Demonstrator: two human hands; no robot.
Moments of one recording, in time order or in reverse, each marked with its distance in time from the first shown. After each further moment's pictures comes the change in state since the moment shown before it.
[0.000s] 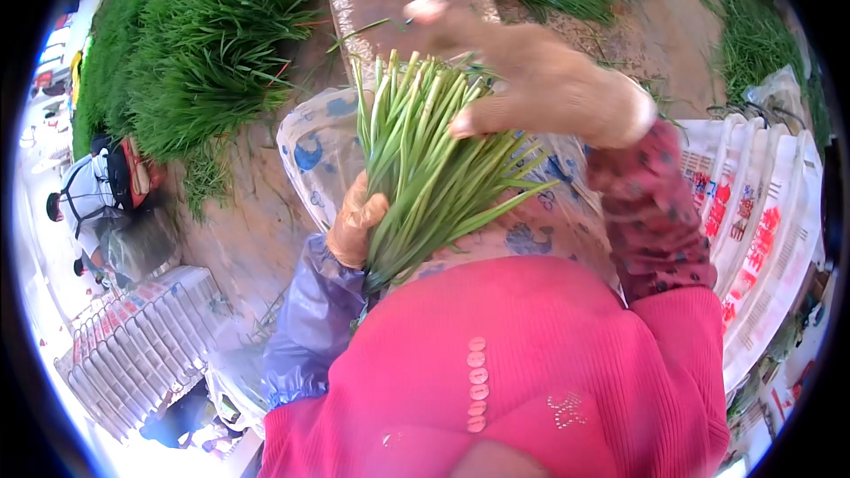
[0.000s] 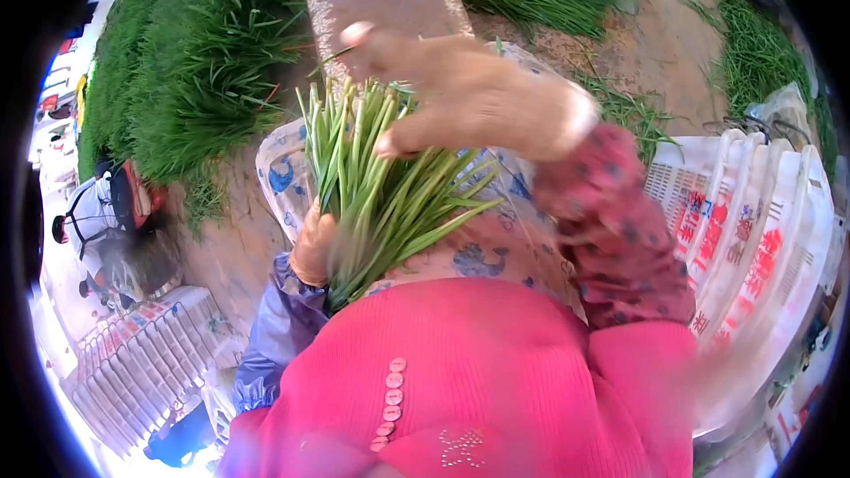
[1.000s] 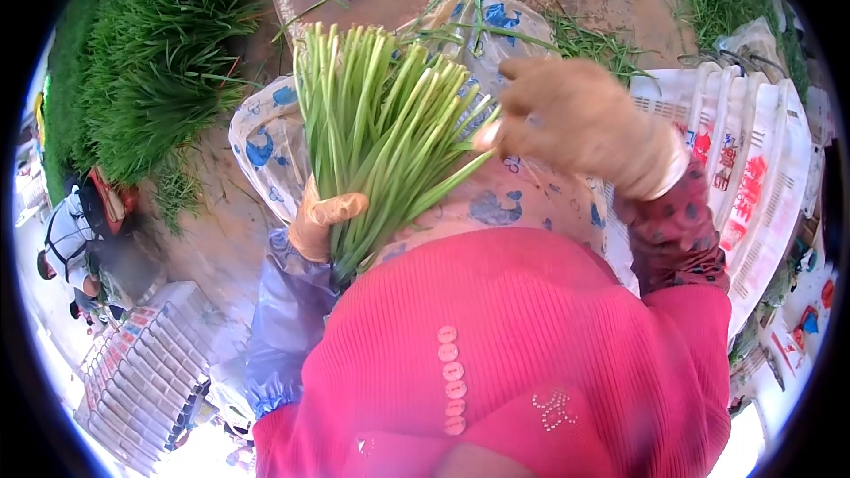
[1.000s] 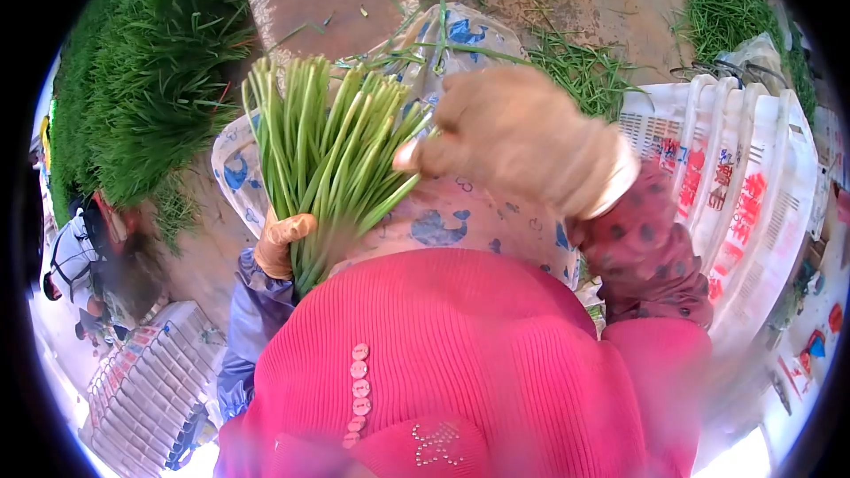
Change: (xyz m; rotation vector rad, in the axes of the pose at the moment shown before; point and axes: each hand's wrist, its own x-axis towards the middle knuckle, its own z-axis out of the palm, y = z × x) left_hand 0.007 0.017 0.035 0.109 -0.047 -0.128; right_hand -0.077 -0.052 -0.020 -0.293 -0.129 0.404
